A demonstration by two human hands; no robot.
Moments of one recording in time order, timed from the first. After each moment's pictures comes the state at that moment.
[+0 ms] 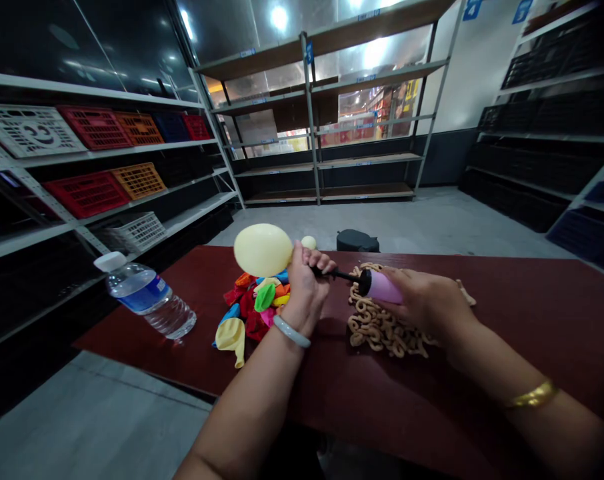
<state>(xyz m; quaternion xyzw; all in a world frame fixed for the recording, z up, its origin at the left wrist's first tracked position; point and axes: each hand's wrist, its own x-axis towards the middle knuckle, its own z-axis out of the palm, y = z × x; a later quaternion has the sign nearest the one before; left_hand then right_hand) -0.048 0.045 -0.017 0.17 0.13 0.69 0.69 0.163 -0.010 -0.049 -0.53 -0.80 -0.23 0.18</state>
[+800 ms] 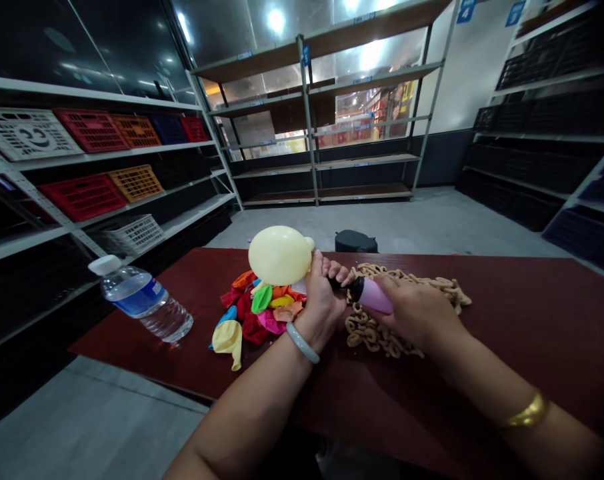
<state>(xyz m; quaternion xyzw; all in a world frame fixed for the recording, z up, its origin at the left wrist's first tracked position) -0.010 0.025 -0.030 0.15 0.14 0.66 0.72 0.142 -0.026 -0.046 -0.56 -0.80 -0.16 0.16</state>
